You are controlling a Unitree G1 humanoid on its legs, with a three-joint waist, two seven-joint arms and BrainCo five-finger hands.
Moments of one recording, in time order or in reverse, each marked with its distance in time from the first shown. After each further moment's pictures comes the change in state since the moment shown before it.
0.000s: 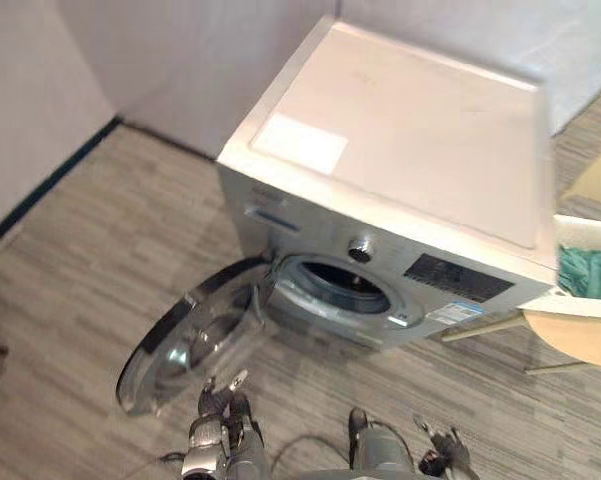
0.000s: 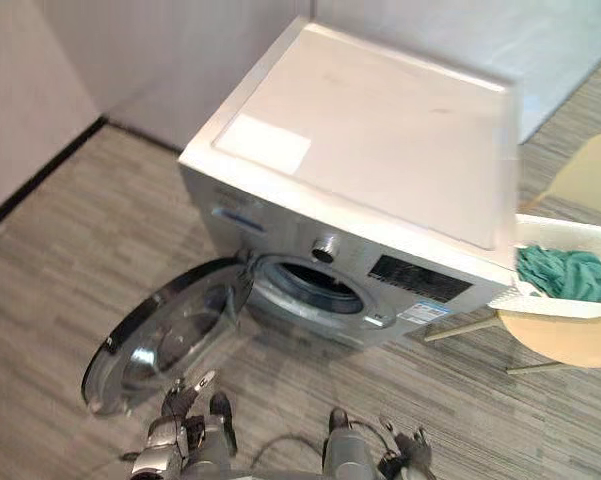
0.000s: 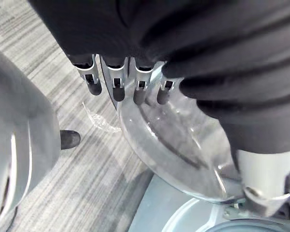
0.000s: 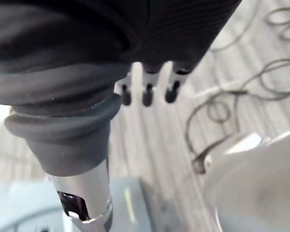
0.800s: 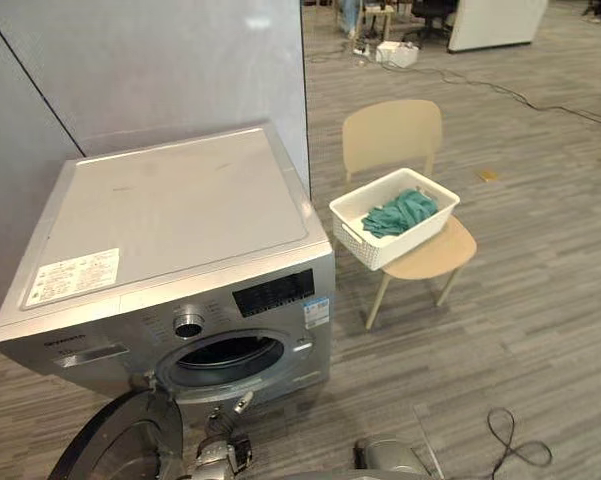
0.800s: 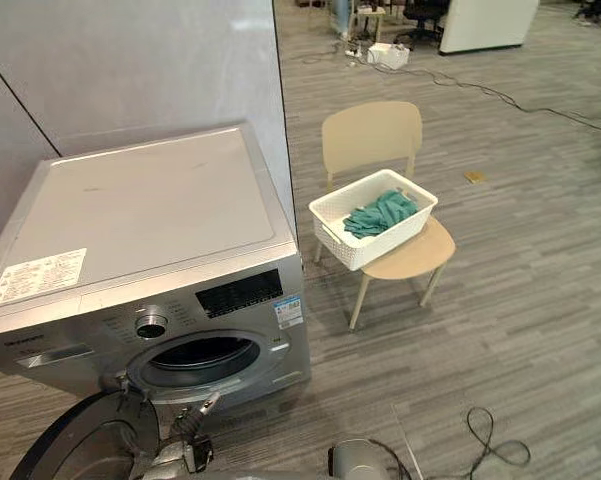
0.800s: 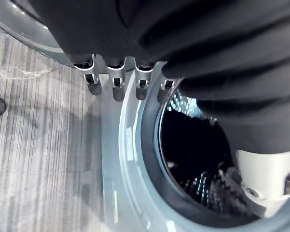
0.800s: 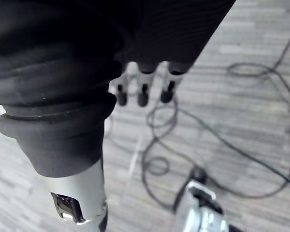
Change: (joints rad) left arm 0.011 -0.057 0.227 0.072 0.024 0.014 -0.029; right arm 0.044 0.002 -0.250 0.116 -0.013 0.063 -0.059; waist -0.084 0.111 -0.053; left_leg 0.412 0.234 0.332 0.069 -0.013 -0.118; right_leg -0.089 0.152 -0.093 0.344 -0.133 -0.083
